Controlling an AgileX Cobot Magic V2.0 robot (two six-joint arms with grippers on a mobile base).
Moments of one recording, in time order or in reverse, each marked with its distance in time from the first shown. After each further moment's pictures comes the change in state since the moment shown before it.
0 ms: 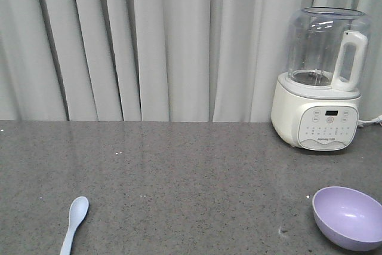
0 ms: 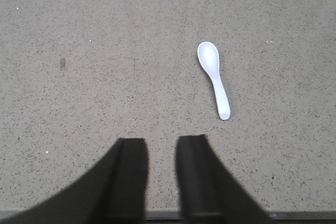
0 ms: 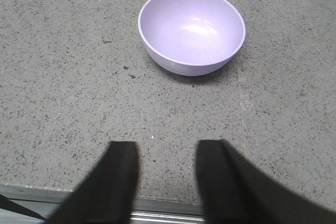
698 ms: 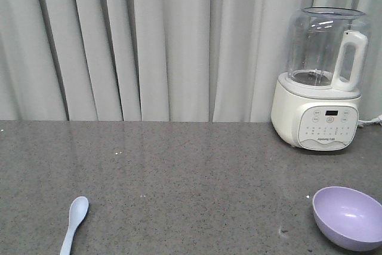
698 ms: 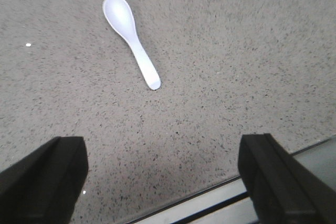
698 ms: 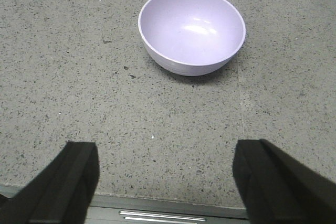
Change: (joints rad) left arm -0.298 0.387 -0.093 0.021 -0.008 0.078; right arm 0.000 0.000 0.000 0.000 0.001 0.000
